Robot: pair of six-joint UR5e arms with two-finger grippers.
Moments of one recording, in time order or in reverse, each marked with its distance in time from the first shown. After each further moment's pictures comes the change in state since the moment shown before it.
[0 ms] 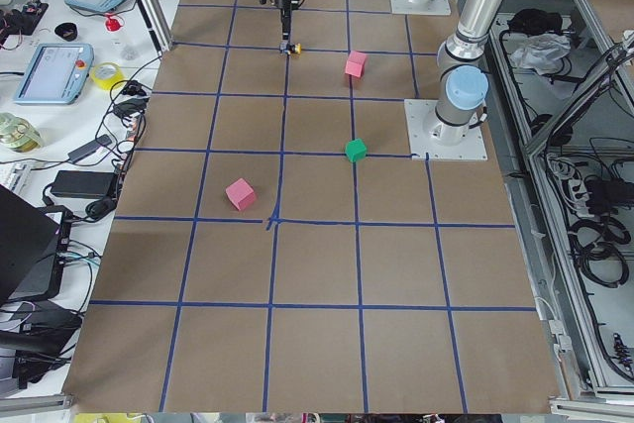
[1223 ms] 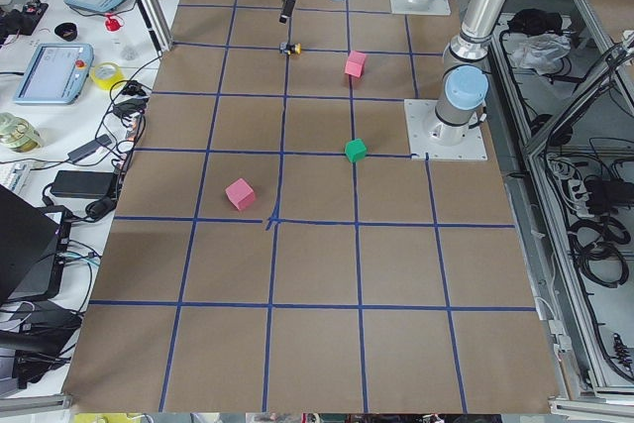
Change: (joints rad) left arm -0.182 -0.047 -0.425 0.809 0.118 -0.062; right arm -0.417 -0.459 -0.159 0.782 -0.038 -0.360
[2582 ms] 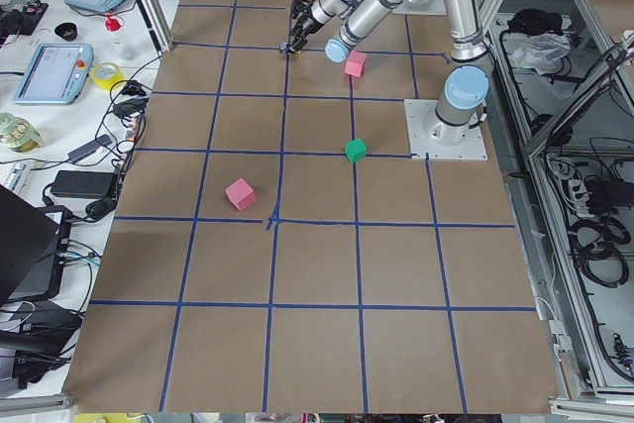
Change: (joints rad) left arm -0.202 -0.476 -0.186 0.919 0.127 -0.123; right arm -0.001 -0.010 -0.029 0.000 0.046 -0.033
